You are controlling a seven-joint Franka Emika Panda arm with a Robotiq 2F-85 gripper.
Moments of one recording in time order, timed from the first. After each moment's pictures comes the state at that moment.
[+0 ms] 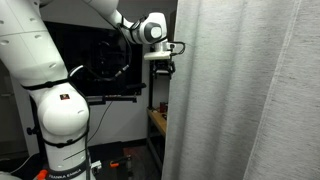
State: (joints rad) arm 0.36 -0.30 0.18 -2.25 0.04 2.23 -0.37
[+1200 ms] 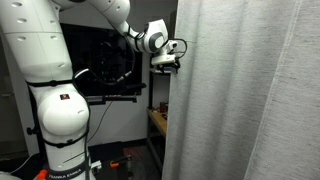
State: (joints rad) arm 0.36 -0.15 0.22 -2.20 0.04 2.66 -0.38
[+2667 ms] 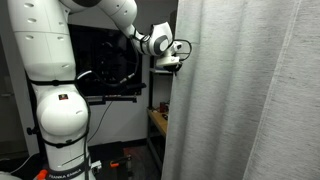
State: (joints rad) arm 0.33 -0.07 0.22 -2.14 0.04 2.73 -0.37
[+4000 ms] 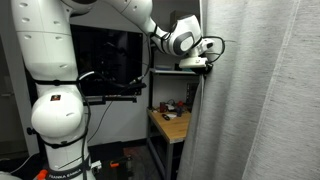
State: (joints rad) arm 0.18 -0.05 0.06 -2.10 0.10 2.73 -0.37
